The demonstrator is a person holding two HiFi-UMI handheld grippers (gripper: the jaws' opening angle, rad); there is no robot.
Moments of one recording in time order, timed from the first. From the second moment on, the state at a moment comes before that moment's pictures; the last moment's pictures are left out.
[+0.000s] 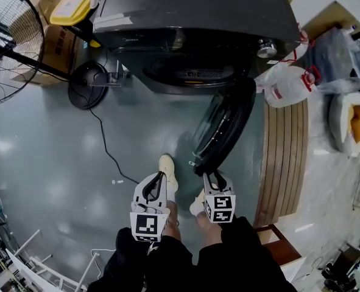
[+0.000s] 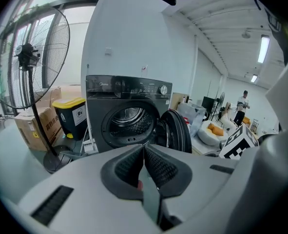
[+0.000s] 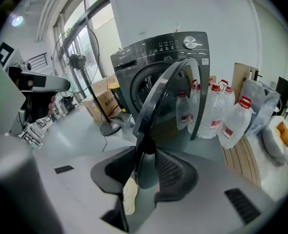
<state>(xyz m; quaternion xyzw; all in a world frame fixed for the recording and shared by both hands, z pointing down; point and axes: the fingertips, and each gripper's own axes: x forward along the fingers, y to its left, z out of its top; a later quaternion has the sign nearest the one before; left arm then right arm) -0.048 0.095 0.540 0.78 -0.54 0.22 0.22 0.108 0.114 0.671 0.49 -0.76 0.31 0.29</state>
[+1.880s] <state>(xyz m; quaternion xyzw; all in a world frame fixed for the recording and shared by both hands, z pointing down) -0.208 -0.033 0.566 0.77 -0.55 0.21 0.24 -0.088 -0.038 0.661 0.44 -0.81 0.25 0.31</state>
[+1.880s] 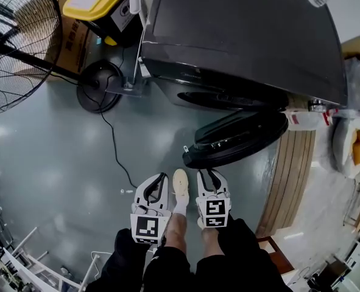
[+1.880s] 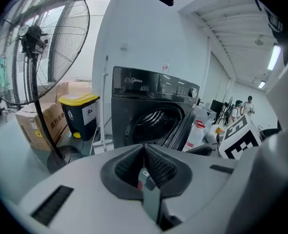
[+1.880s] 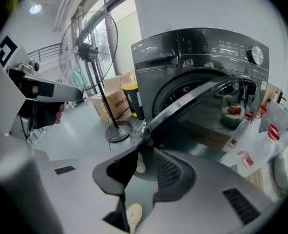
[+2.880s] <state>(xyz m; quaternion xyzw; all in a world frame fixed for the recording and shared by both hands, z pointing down) -0.258 -0.124 0.578 0.76 -0.57 0.20 0.23 -0.137 -0.150 0.660 0.47 -0.81 0.21 0.28</state>
